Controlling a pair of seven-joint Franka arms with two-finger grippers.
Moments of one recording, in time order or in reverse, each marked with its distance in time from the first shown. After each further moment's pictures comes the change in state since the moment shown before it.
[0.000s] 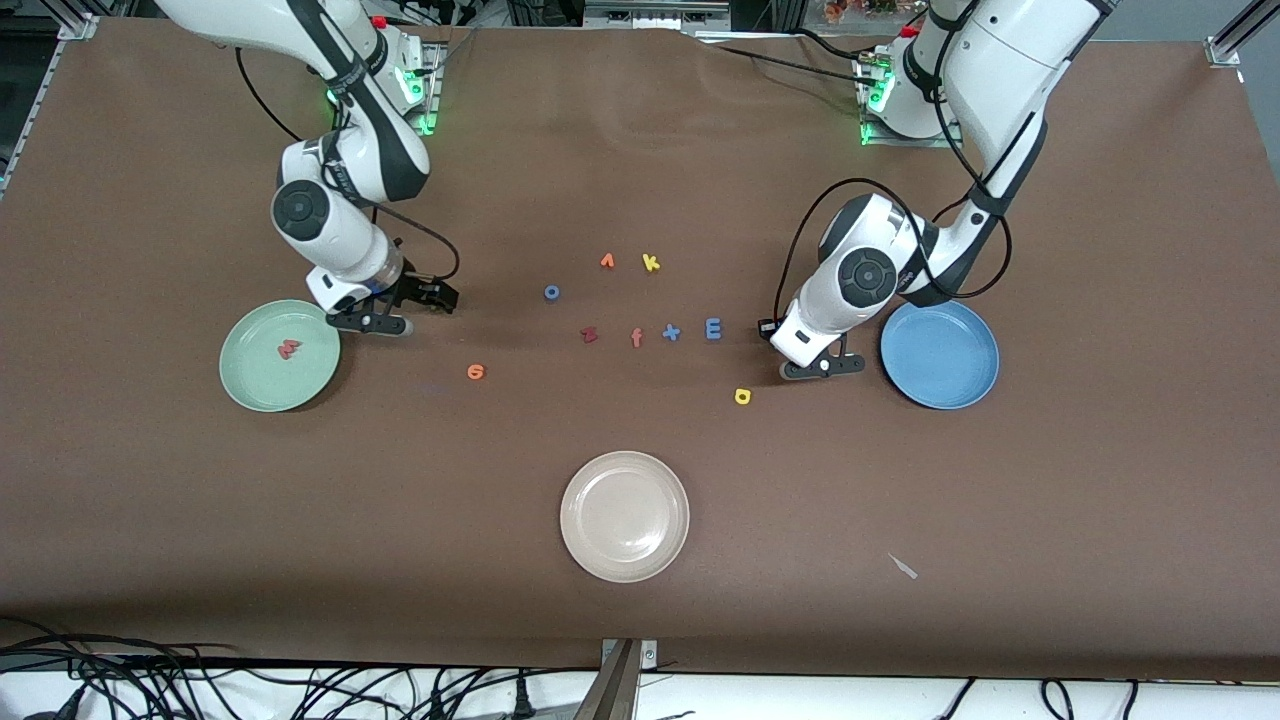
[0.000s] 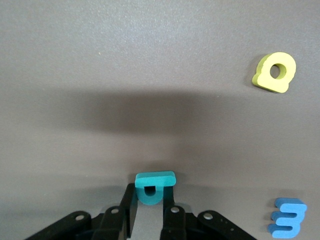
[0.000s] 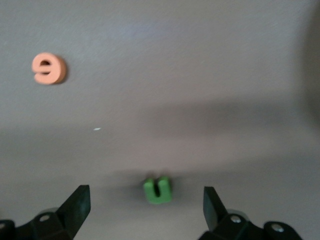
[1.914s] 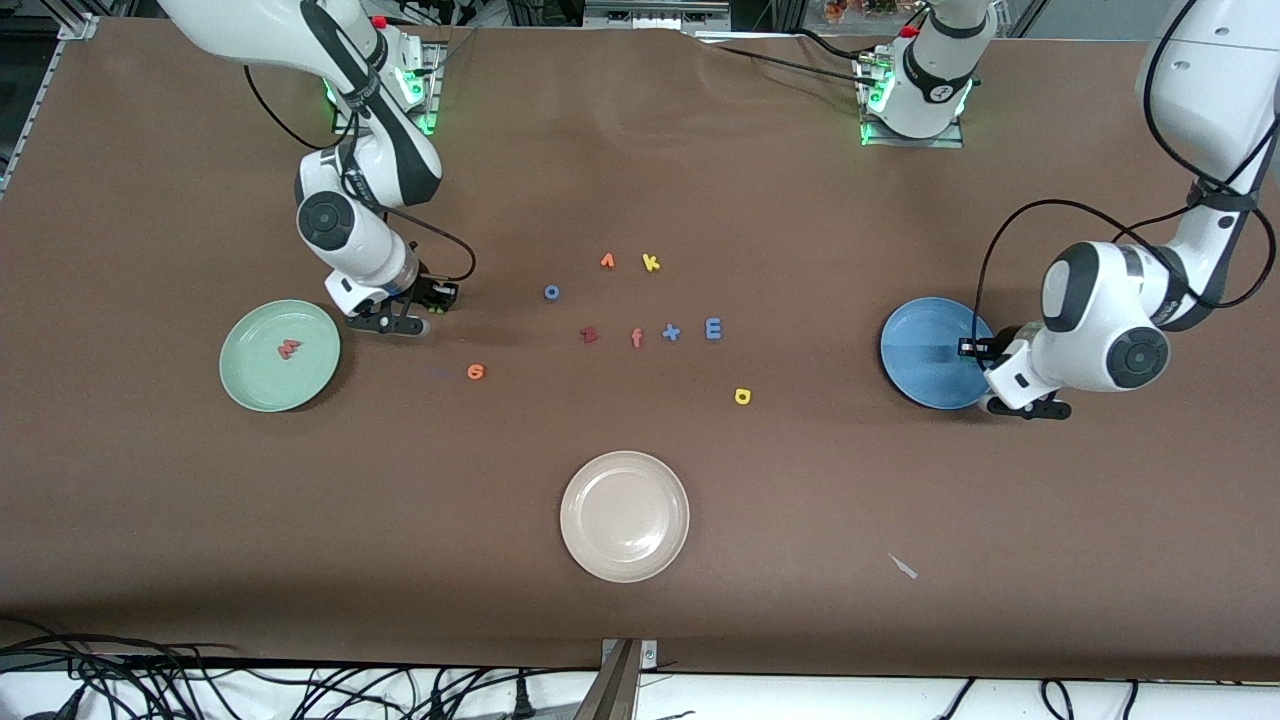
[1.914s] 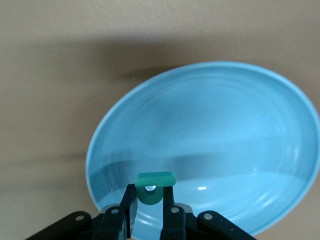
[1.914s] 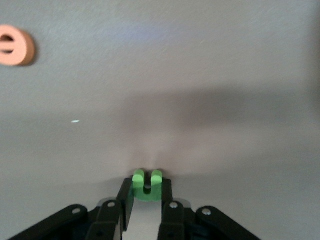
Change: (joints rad) left arm 0.492 -0.008 0.019 0.112 0.138 -0.383 0.609; right arm 0.010 0.046 -0.033 0.033 -0.045 -0.057 0.004
